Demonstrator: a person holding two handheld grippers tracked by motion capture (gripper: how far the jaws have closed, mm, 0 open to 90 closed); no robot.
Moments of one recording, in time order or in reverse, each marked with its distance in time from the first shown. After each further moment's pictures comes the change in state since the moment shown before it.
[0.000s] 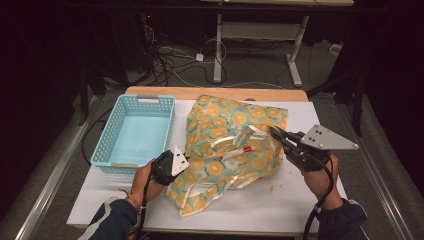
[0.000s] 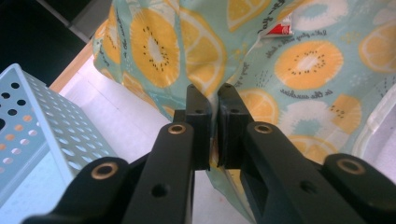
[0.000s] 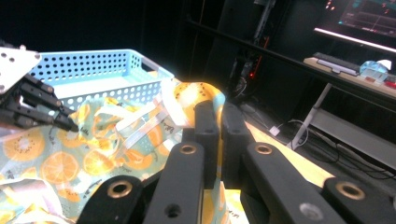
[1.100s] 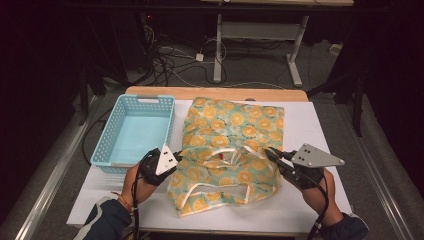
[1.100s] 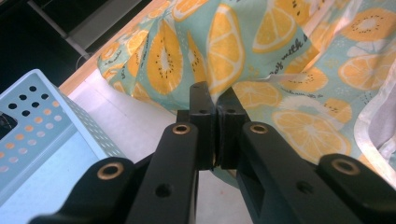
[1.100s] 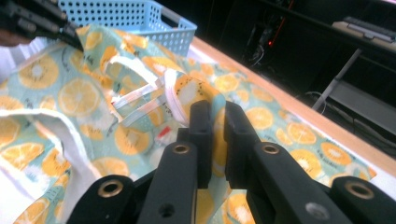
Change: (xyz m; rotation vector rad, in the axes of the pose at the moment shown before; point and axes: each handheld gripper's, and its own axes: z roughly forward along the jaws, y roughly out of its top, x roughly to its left) left arm 0.013 -0.005 -0.026 -0.079 -0.039 -0.055; right arm 0.021 -0.038 -0.004 0.139 0.058 -0.026
